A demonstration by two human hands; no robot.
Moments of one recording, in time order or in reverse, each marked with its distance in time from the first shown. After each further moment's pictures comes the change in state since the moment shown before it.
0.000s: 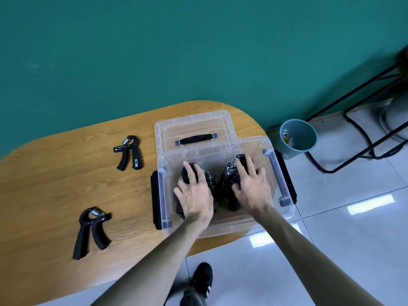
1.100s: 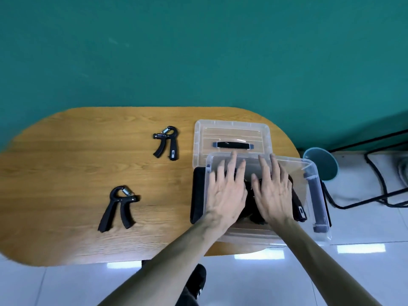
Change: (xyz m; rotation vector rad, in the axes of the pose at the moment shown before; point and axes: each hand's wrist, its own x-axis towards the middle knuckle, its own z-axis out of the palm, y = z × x) left_hand 0.003 -0.050 -0.053 -0.094 0.242 0.322; right_hand 0.009 -0.079 -0.016 -0.034 0.185 -0.138
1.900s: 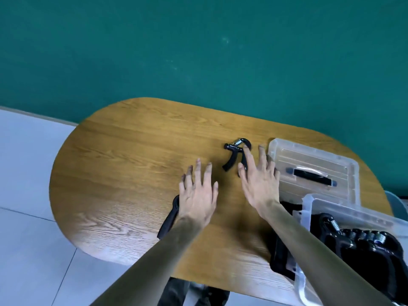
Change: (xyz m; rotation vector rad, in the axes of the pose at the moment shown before) left_hand -0.035 -0.280 -0.017 -0.087 -0.167 -0.518; right_hand 0.094 -0.252 0.099 -0.091 -0.233 -0.234
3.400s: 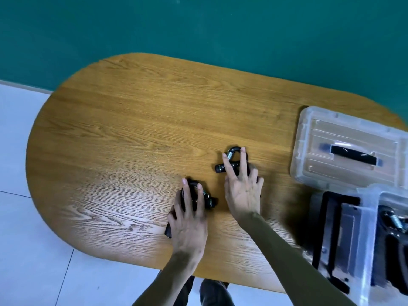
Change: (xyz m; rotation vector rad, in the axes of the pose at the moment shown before) left_hand -0.057 -0.083 0.108 0.046 -0.110 -0.111; right_hand -0.029 -0.058 0.142 -0.028 -0.009 -0.061
